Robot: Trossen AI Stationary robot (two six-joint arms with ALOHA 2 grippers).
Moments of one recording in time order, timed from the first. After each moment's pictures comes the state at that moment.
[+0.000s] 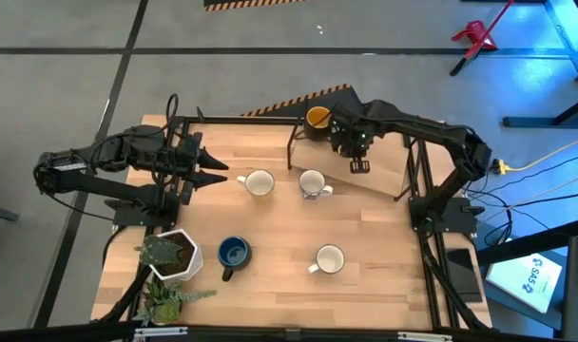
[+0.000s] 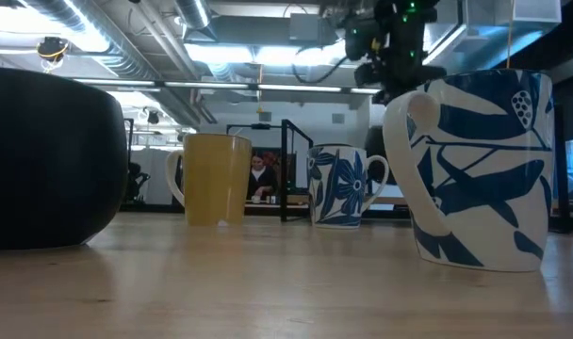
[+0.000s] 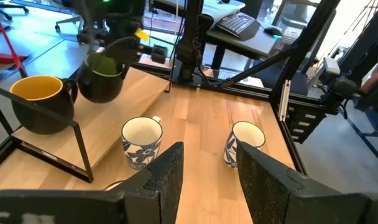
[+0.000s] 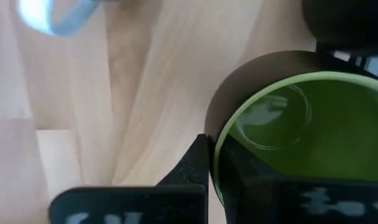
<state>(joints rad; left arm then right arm) 0.05 0.75 1.04 -0.59 0.05 -0.20 -0.48 1.65 1.46 -1.24 0.04 -0.54</state>
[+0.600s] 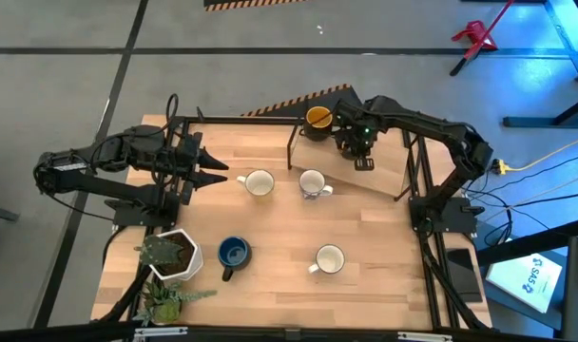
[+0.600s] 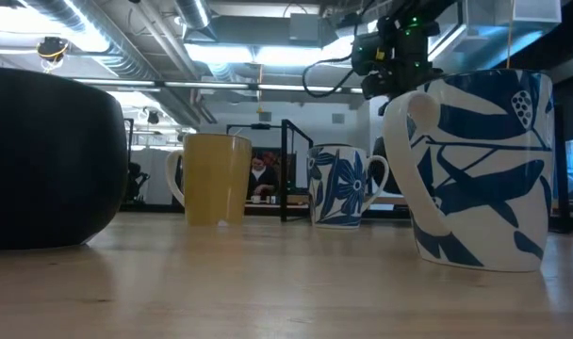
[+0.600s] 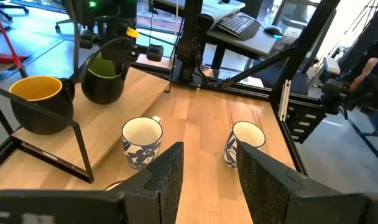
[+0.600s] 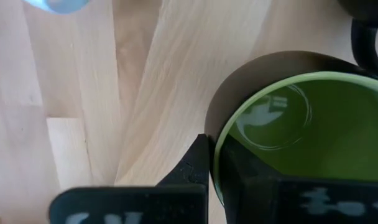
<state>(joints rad) 0.05 0.75 1.04 -0.59 0.05 -0.20 -0.57 1.66 1.42 -1.24 -0.05 -0.61</state>
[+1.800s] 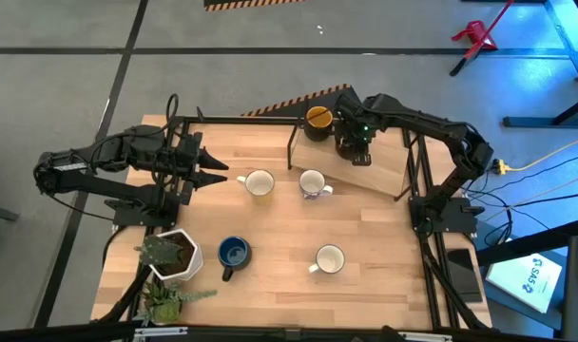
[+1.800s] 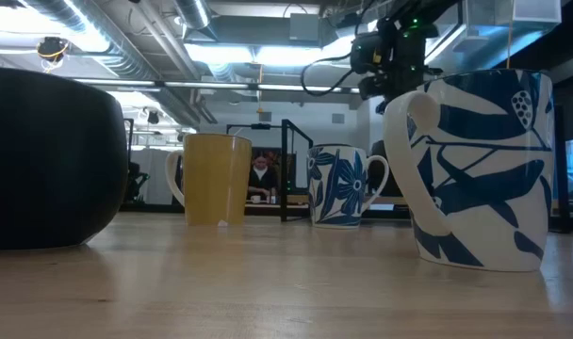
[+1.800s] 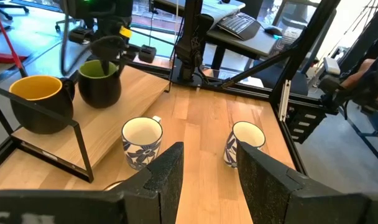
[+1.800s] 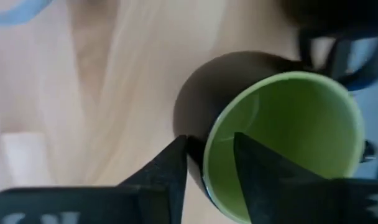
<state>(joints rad) 0.05 0.75 1.04 -0.59 0.05 -0.20 -0.58 1.65 1.43 -1.17 0.03 -0.61</state>
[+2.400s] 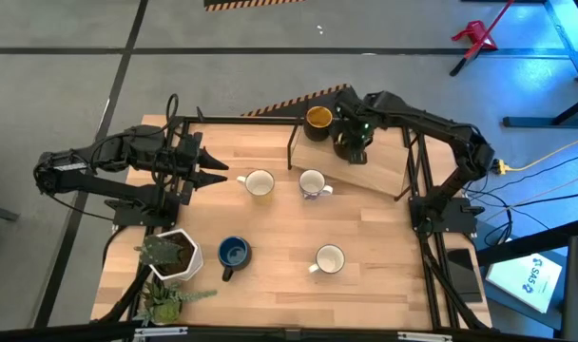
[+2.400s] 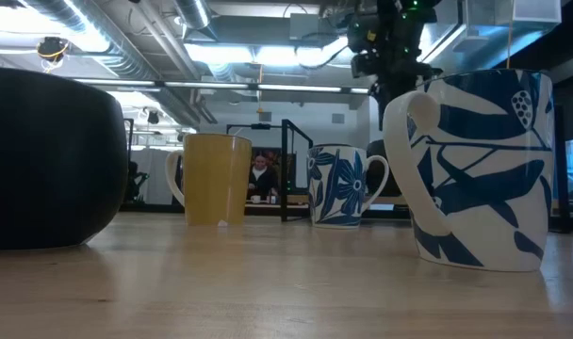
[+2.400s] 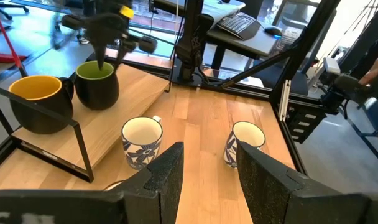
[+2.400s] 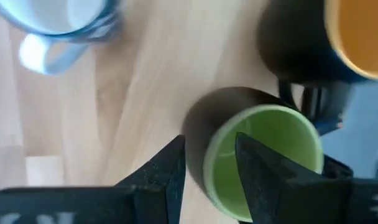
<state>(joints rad) 0.05 0.75 1.04 -0.59 0.05 -0.20 -0.52 1.64 1.52 -1.19 -0.02 -0.58</state>
